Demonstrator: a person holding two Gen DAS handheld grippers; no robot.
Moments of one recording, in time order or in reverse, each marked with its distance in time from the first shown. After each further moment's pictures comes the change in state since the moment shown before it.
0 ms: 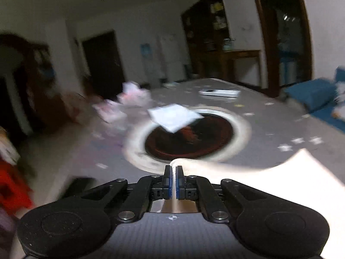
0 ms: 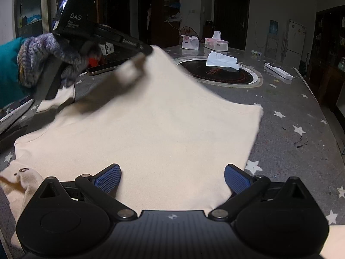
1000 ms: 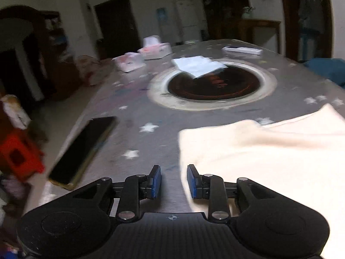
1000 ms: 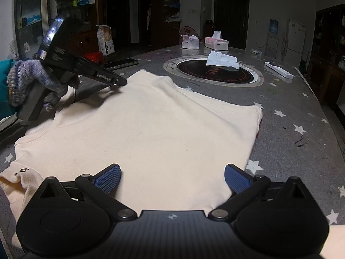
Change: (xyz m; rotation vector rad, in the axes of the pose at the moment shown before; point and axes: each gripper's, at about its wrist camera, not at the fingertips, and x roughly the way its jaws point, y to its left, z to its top) left arm 0.010 0.028 -0.049 -0.063 0.212 0.077; right arm 0.000 0.000 0.000 0.005 0.002 0.006
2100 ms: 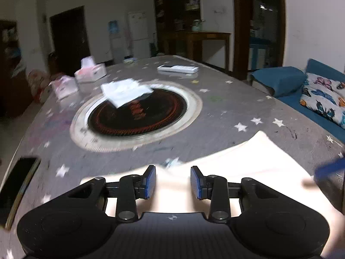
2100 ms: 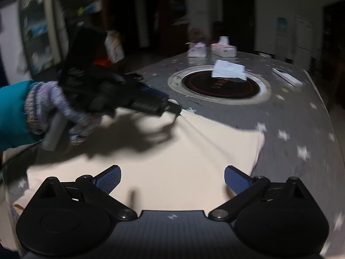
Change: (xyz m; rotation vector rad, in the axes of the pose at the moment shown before) left arm 0.004 -0.062 0.036 0.040 -0.056 -0.319; right arm 0.001 -0.028 0.047 0.003 -0.001 0.089
